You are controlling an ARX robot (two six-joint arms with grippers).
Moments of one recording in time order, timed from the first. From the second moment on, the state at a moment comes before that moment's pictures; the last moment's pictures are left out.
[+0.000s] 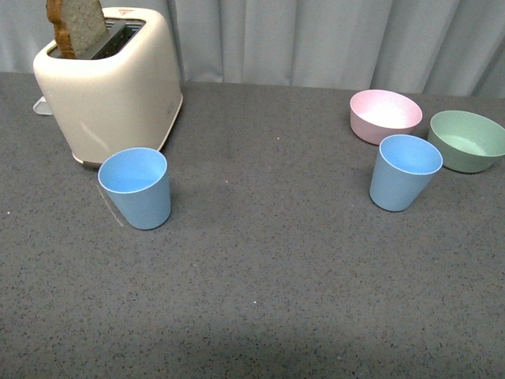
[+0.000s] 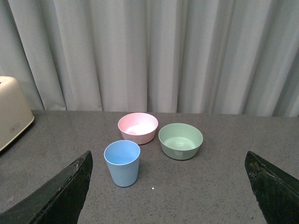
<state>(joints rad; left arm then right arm) 0.00 0.00 0.02 0.00 0.00 0.00 0.00 0.00 0.00 0.00 0.00 0.00</state>
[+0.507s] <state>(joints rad) -0.06 0.28 0.09 -0.15 -0.27 -0.12 0.00 0.00 0.00 0.00 0.00 0.00</state>
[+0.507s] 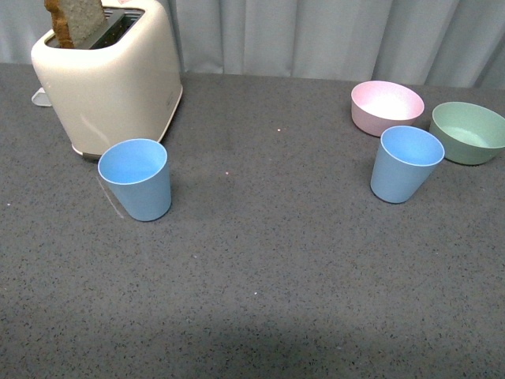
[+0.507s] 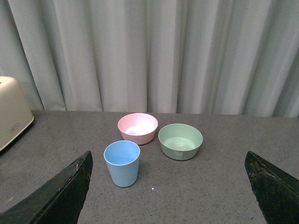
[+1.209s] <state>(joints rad) -0.13 1.60 0.65 0.19 -0.06 -0.22 0.00 0.00 0.00 0.00 0.00 0.00</state>
